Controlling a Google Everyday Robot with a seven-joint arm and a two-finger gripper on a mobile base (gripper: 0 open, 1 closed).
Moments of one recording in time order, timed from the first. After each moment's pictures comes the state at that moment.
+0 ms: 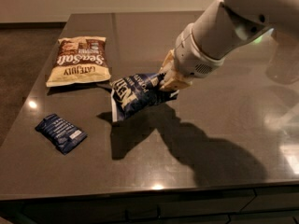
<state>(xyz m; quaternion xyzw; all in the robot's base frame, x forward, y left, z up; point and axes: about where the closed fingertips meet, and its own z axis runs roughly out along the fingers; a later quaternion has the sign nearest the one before) 0.506 -0.044 0.923 -0.71 0.64 0.05 0.28</state>
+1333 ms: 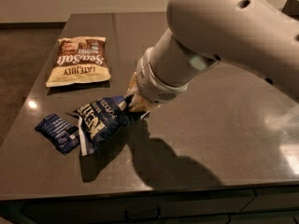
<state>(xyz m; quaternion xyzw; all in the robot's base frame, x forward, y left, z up) 0.460 0.030 0.904 -0.76 0.59 0.03 0.28</state>
